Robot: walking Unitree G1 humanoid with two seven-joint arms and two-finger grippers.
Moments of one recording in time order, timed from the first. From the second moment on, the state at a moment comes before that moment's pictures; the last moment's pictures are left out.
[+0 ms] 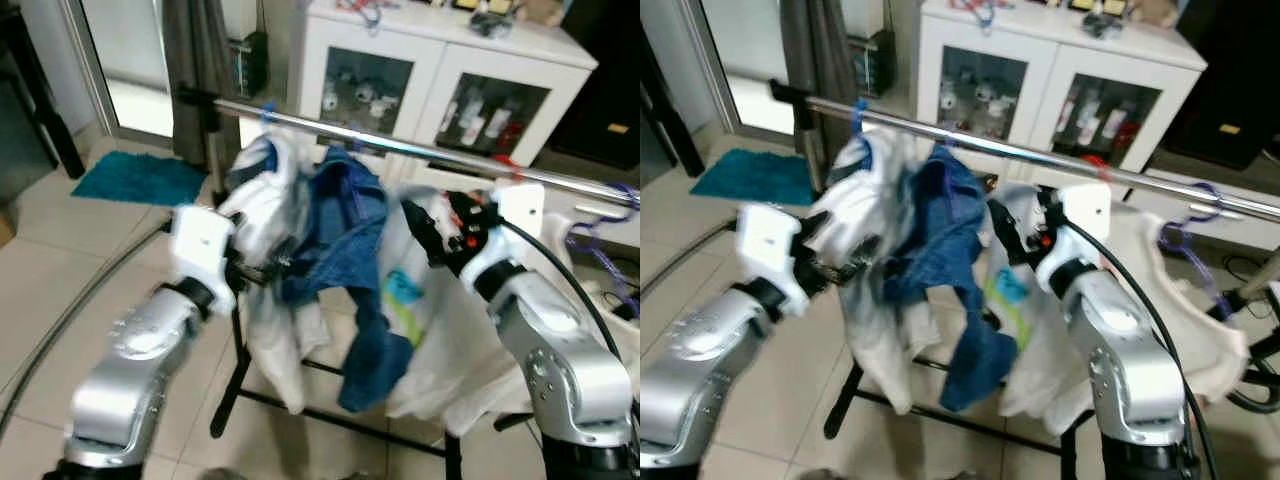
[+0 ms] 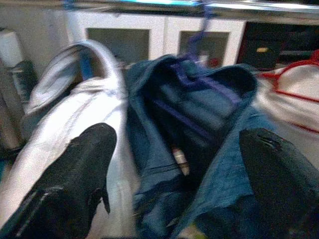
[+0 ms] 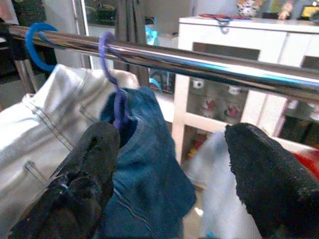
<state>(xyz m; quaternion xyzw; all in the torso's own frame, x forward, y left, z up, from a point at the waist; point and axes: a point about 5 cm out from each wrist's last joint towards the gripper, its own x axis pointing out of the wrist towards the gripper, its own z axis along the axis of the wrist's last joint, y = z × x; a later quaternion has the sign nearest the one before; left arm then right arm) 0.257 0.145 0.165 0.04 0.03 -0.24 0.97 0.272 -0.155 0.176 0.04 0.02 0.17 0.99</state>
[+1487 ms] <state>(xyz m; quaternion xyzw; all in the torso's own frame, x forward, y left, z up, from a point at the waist) 0.249 0.149 0.143 0.05 0.07 -0.31 0.95 0.341 -0.154 0.171 0.00 0.10 0.11 0.99</state>
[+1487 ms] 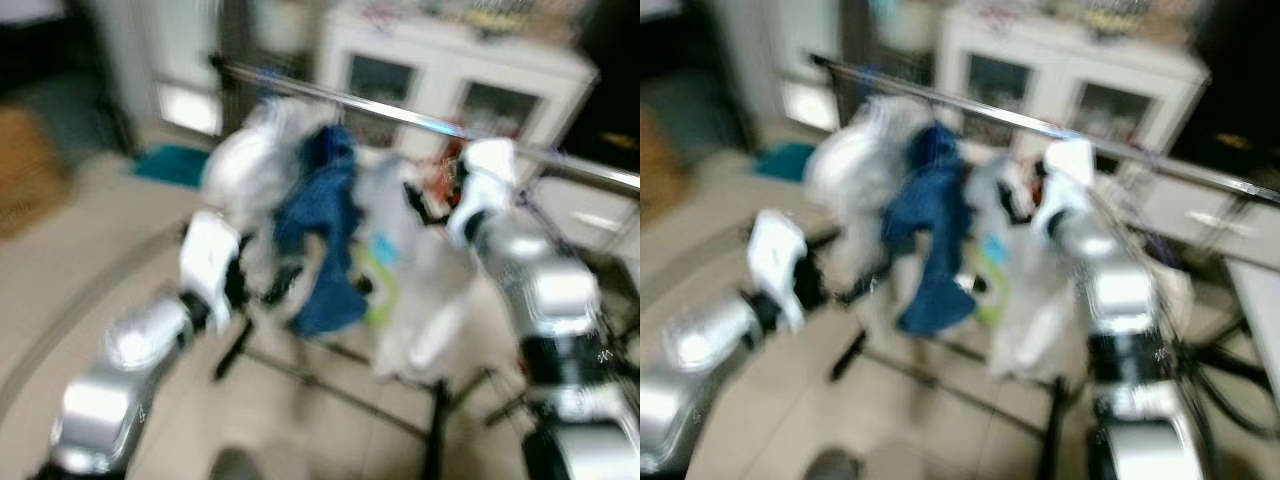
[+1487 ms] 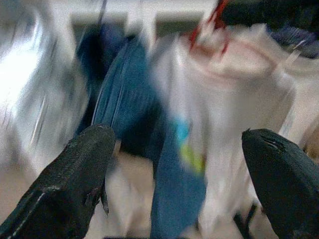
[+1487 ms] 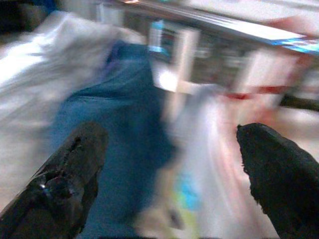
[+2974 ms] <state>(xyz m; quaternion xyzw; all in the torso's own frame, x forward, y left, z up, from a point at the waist) 0.263 0.152 0.155 0.06 0.01 -0.24 0.97 0.279 -0.153 0.144 0.06 0.05 0.03 1.00</state>
